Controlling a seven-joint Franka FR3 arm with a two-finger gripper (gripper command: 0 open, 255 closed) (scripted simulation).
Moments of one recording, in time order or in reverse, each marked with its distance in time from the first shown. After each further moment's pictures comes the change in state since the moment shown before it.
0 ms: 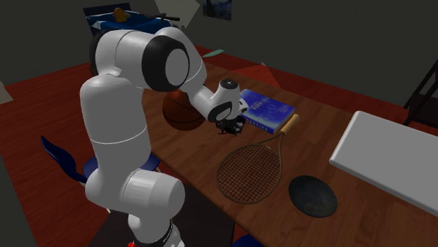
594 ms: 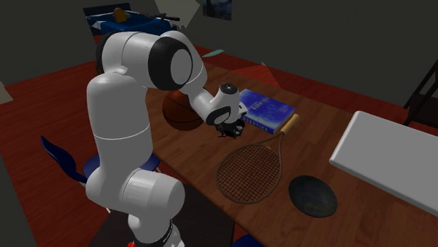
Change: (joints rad) arm -0.024 0.053 0.039 0.004 0.083 0.044 -0.068
